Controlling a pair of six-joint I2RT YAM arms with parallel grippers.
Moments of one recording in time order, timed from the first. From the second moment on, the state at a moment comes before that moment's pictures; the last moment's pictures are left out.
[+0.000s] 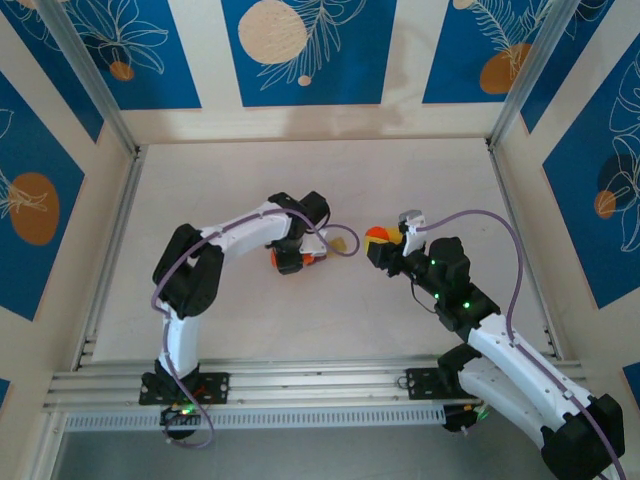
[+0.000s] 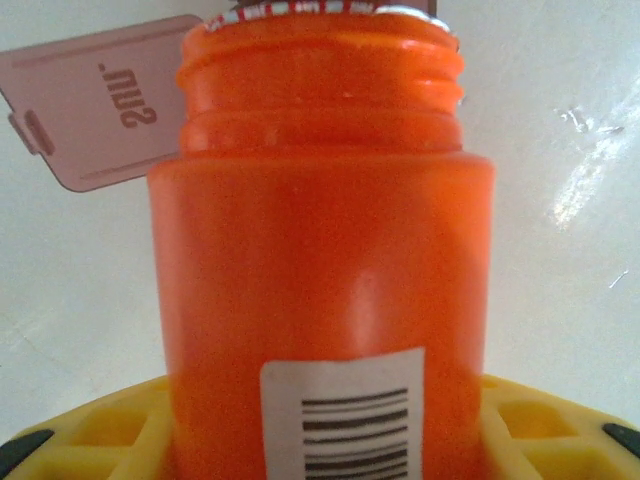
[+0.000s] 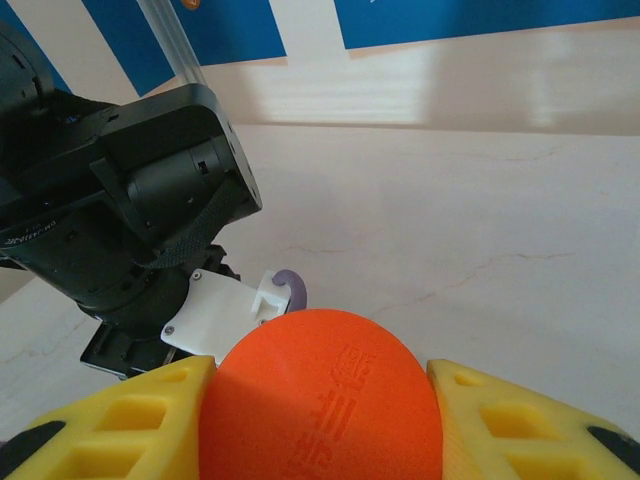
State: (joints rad) left arm -0.74 2.00 1.56 -1.10 -0.22 0.59; right arm 0.50 0.73 0.48 0.03 -0.16 0.25
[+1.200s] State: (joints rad) left arm -0.78 2.03 1.60 -1.13 -0.36 0.64; right arm 0.50 0.71 0.48 0.02 -0.16 0.26
